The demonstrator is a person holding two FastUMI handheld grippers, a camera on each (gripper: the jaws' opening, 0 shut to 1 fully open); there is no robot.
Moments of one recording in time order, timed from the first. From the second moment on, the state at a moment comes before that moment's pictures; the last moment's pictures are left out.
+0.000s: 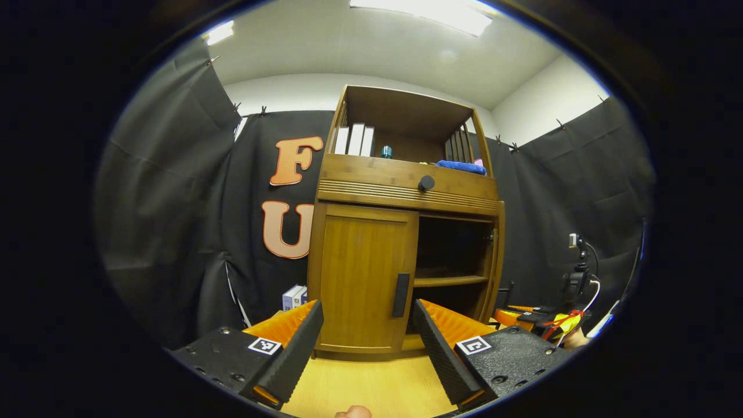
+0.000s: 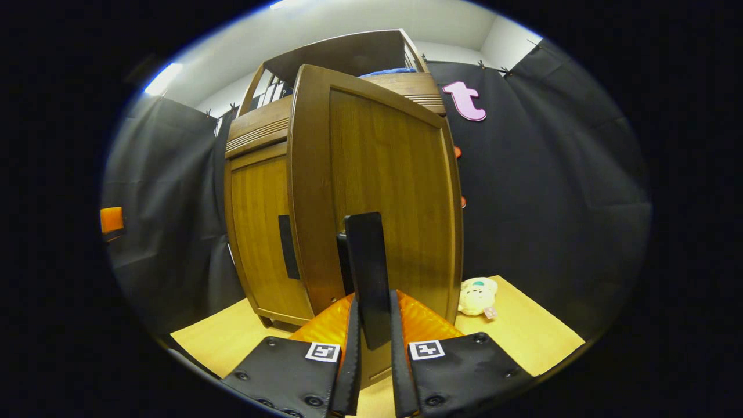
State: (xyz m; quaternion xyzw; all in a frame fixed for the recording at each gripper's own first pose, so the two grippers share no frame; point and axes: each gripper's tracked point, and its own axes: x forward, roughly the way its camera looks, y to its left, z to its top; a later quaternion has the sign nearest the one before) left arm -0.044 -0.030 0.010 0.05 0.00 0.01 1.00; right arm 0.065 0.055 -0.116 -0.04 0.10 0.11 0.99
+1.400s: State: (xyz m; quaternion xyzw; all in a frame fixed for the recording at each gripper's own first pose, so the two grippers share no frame) left arm 0.005 -0.097 -0.014 0.05 0.03 -0.02 1.00; right arm 0.041 -0.107 -0.081 -0.06 0.07 0.03 1.00
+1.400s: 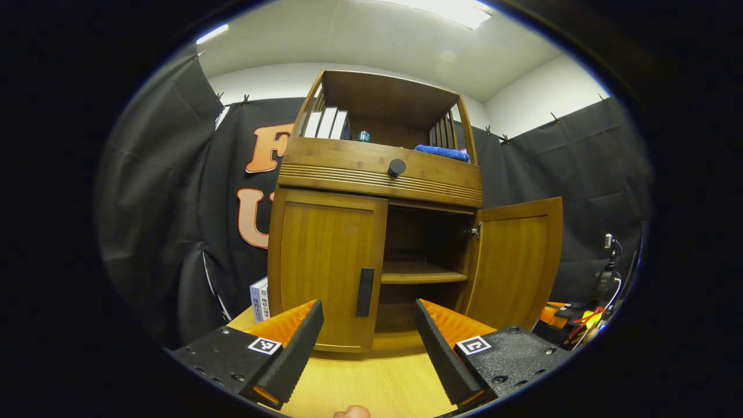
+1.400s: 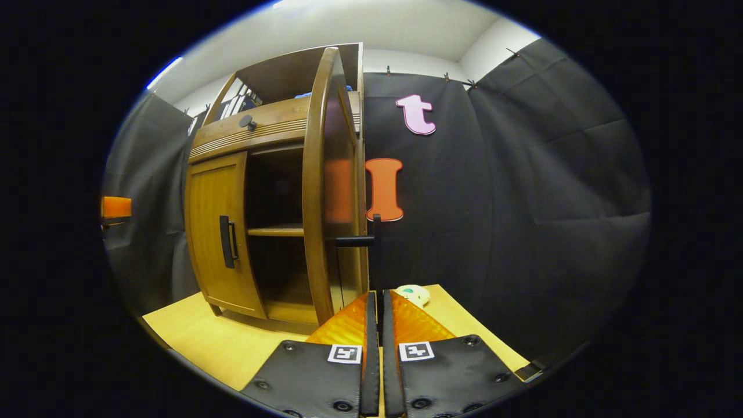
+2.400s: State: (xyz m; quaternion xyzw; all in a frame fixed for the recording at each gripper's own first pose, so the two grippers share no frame) left arm 0.080 -0.123 -0.056 0.06 0.05 -0.03 1.00; right arm 0.022 -0.160 -0.077 -0.02 0.07 0.02 1.00
